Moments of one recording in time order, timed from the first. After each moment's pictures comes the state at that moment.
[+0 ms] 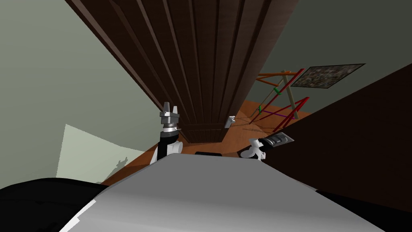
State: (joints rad) arm -0.41 -0.04 -1.27 -1.02 -0.23 -0.55 0.54
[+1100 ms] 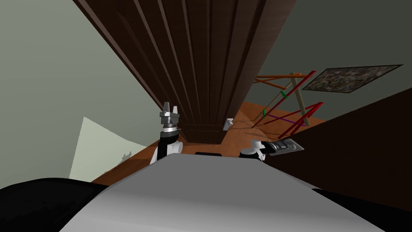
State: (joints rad) arm -0.46 -0.03 -1.43 -1.01 -0.26 -0.59 0.62
